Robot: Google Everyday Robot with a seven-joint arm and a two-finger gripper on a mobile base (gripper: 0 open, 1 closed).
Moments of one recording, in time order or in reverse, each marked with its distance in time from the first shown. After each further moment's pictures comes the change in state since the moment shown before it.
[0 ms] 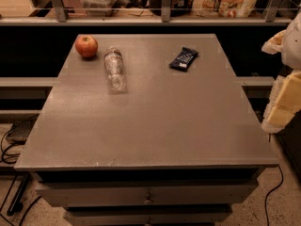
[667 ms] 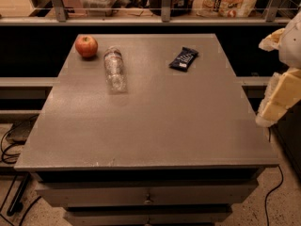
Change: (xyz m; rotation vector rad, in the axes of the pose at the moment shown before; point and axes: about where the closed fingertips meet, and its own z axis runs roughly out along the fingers) arm -0.003 -0.014 0.008 0.024 -0.070 0.004
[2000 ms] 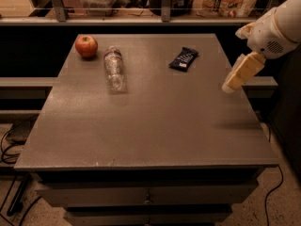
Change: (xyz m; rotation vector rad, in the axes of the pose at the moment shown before) arm -0.029 -0.110 0.078 0.065 -0.245 0.047
